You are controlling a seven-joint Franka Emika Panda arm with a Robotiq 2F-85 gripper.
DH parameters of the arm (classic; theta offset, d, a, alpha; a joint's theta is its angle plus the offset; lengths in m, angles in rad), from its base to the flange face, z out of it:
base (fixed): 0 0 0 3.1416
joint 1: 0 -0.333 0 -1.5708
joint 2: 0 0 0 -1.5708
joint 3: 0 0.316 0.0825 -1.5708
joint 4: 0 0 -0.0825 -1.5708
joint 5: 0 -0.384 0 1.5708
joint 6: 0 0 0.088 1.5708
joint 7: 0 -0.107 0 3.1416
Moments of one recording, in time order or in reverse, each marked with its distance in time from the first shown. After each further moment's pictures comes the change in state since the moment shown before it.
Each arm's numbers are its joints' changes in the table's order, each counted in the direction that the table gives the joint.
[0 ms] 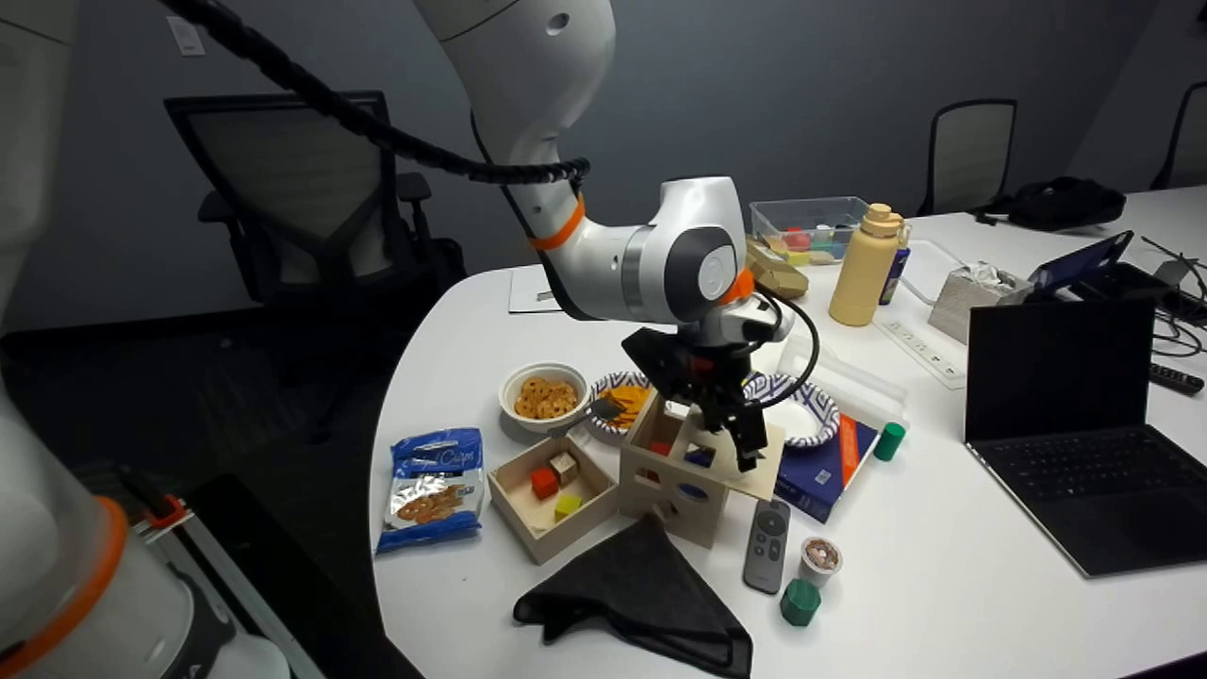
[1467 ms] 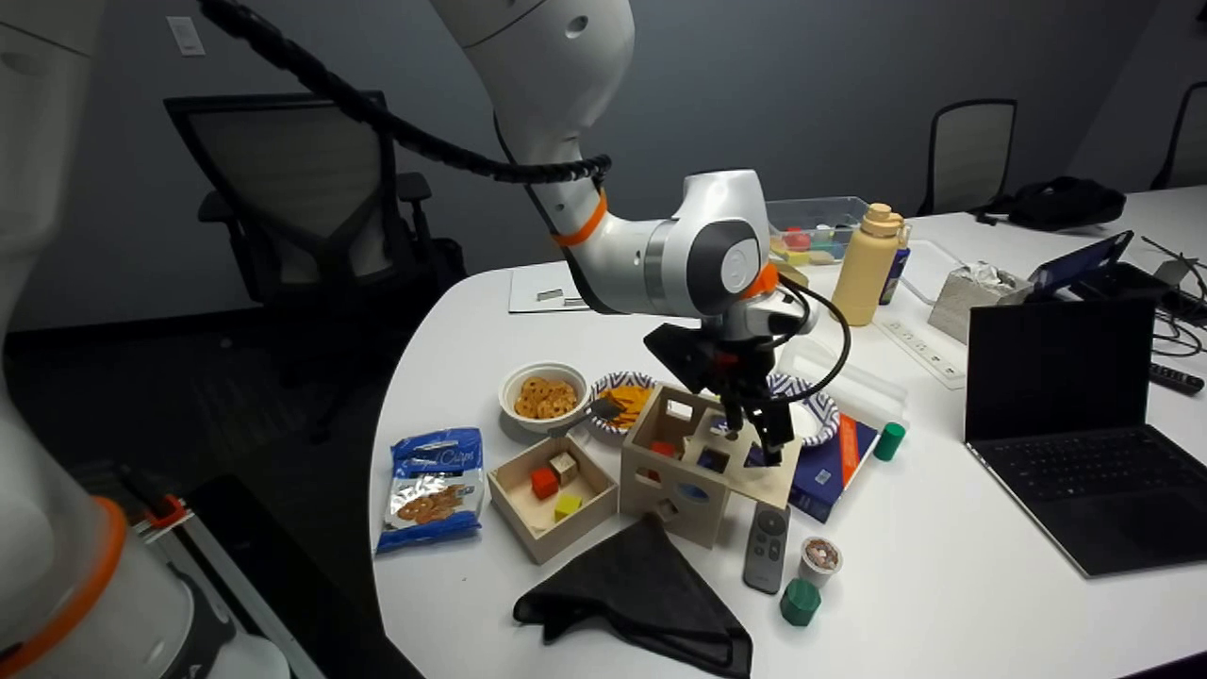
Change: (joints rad) arm 0.014 -0.033 -0.012 -0.076 -0.025 0.027 0.052
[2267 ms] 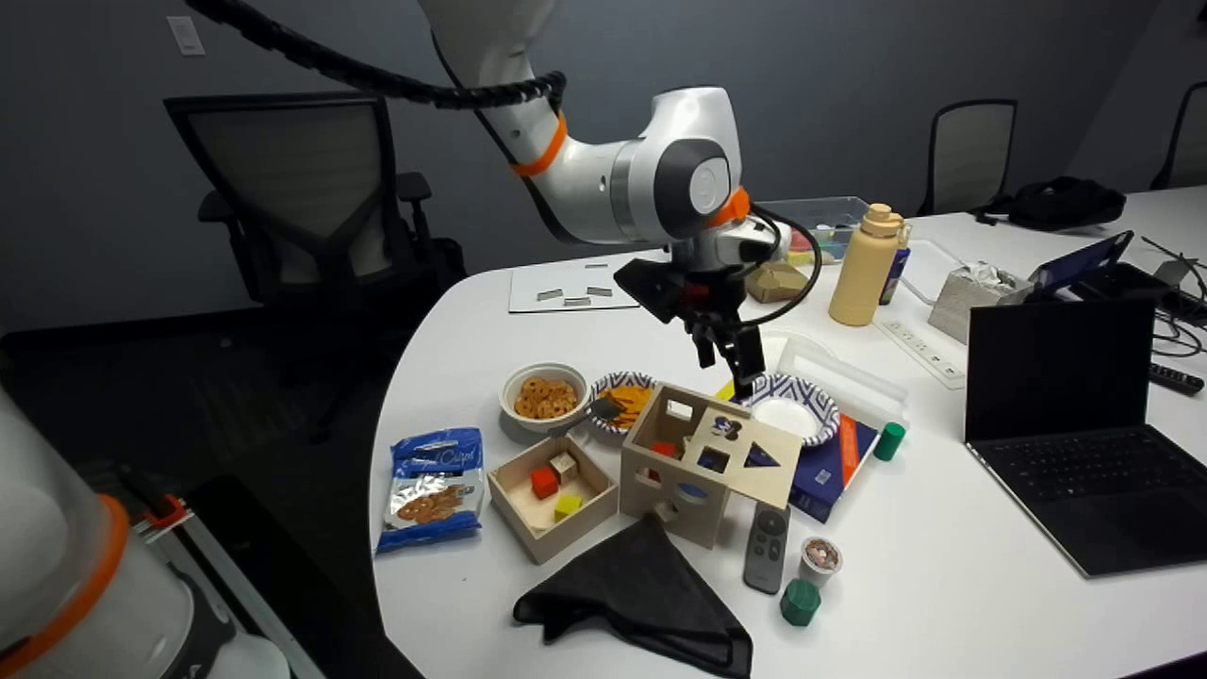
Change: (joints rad) arm -0.041 0.184 0.049 0.059 -0.001 0.090 0.001
